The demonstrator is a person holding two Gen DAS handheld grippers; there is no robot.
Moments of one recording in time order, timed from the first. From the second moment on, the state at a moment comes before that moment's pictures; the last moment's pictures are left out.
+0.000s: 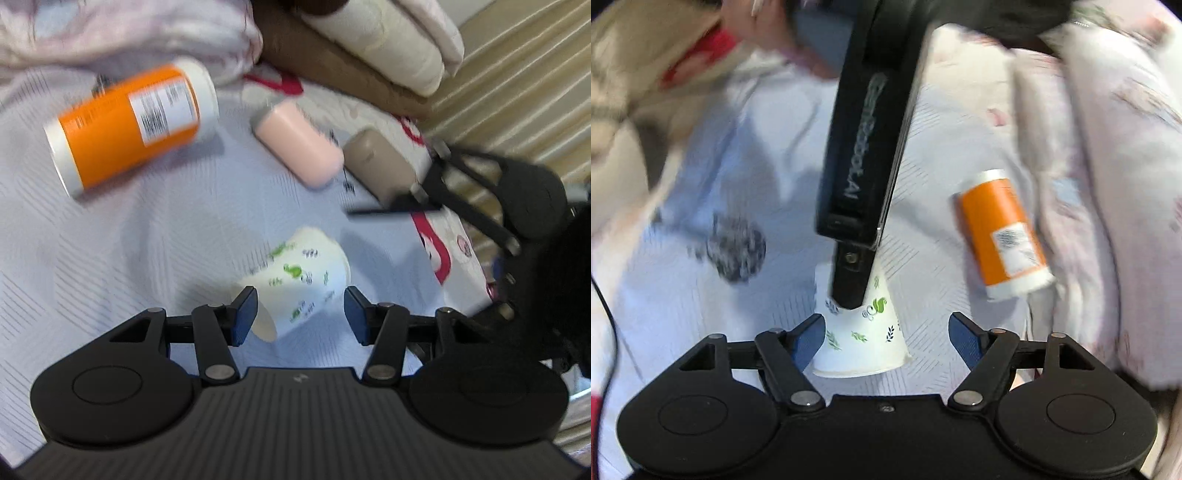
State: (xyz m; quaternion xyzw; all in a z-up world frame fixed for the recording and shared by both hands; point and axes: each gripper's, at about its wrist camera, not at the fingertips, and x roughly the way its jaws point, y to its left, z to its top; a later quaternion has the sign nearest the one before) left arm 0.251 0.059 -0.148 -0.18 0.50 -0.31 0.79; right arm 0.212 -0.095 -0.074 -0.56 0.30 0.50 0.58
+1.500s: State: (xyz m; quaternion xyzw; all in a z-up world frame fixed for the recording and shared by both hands) left arm 0.296 0.032 -0.204 -0.26 0.60 -0.32 0.69; right arm 0.249 -0.184 -0.159 0.04 0.60 0.26 0.76
